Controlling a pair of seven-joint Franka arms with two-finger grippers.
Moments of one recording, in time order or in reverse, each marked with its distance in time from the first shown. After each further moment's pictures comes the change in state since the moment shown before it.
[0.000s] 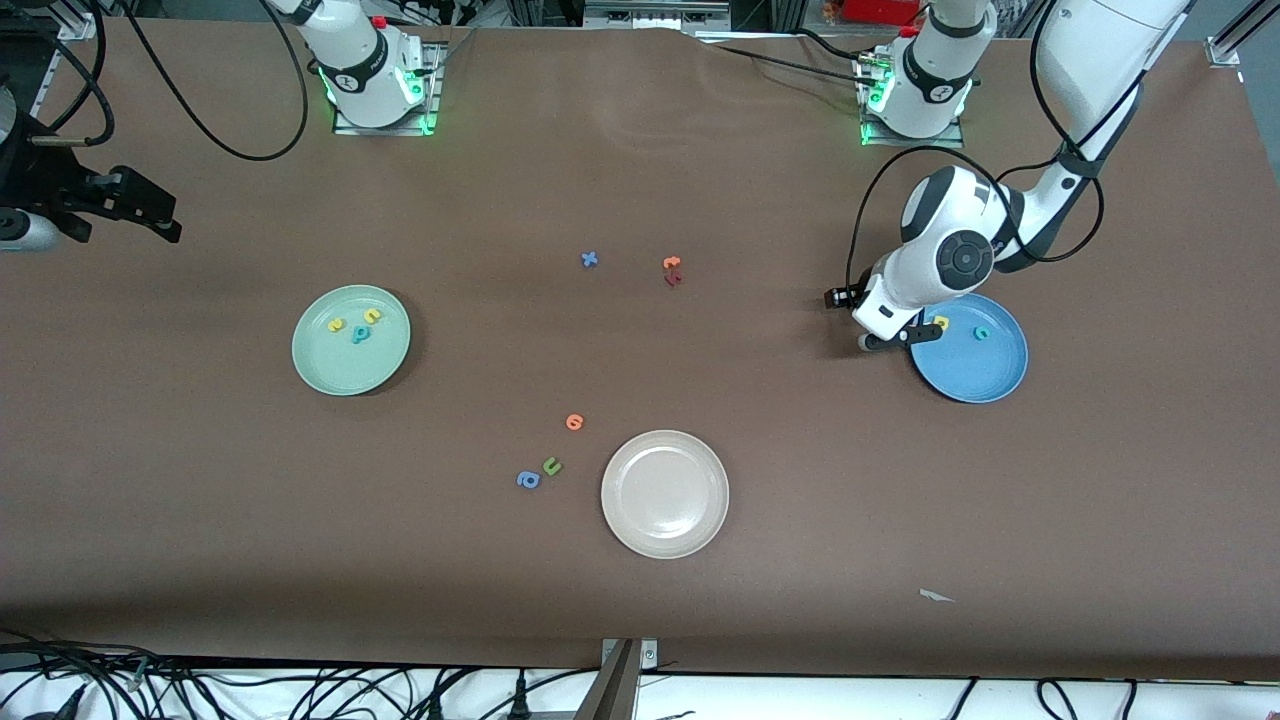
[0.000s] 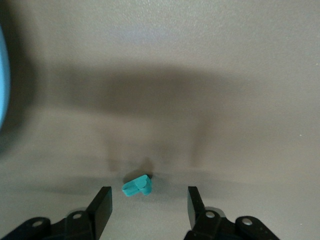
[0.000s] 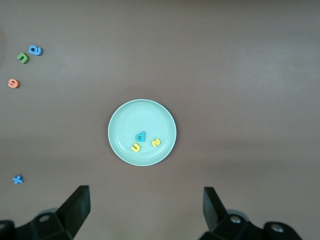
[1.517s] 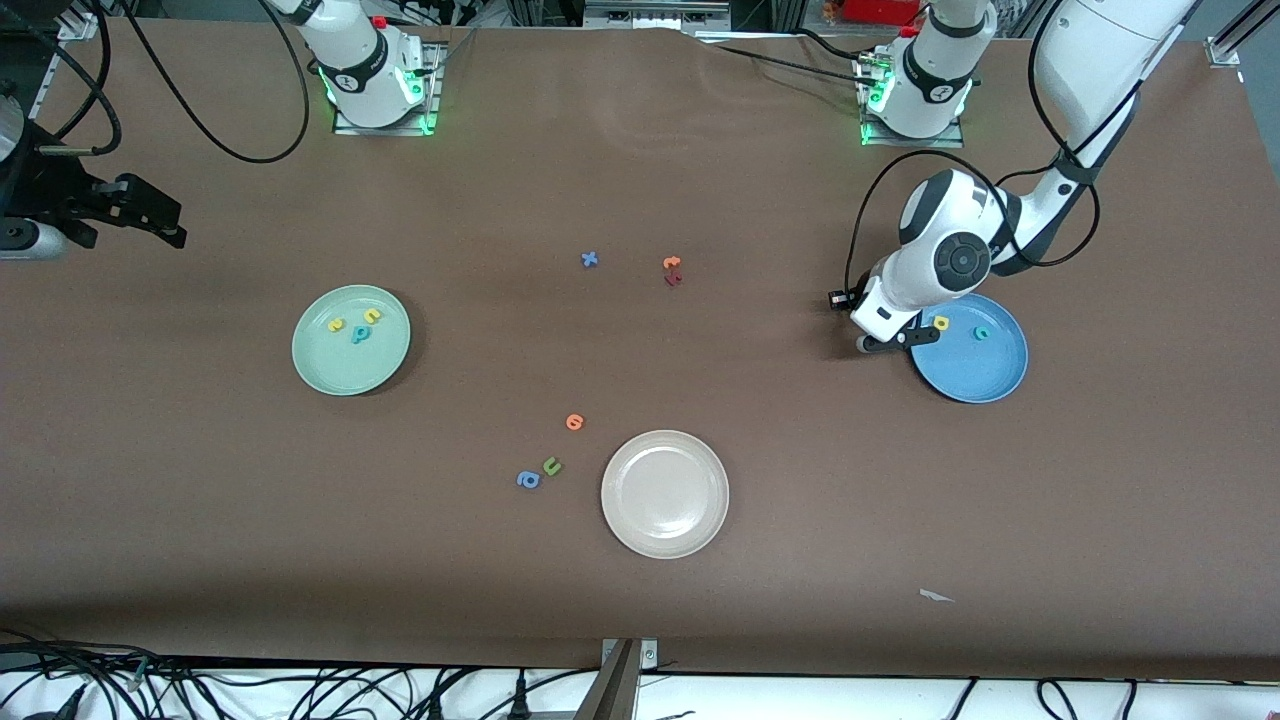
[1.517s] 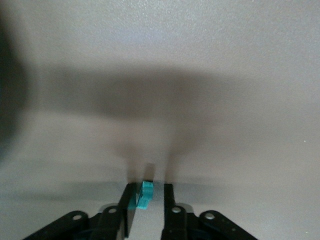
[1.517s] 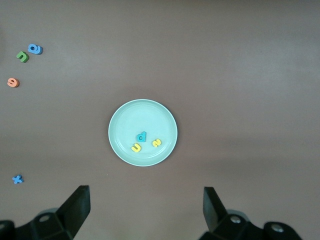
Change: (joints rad) left arm 0.000 0.022 0.005 0.000 0.023 0.032 -0.002; right arm 0.007 0.017 -0.001 0.009 0.000 -0.001 0.000
